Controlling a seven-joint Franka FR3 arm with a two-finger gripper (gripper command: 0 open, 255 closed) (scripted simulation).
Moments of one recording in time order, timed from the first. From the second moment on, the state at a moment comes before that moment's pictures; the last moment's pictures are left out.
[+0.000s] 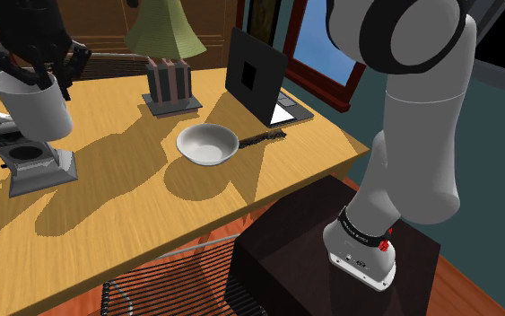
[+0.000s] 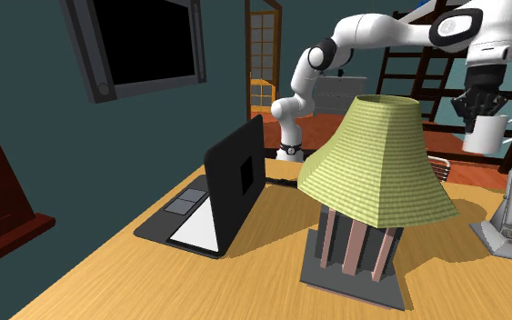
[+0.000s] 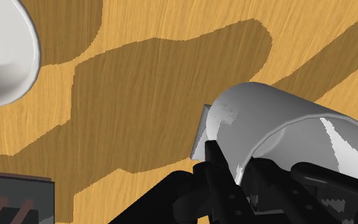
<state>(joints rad) 0.58 0.43 0.20 -1.21 -0.18 1.76 0.78</state>
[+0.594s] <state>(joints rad) 0.57 0.41 0.20 -1.35 -0.19 1.89 0.79</state>
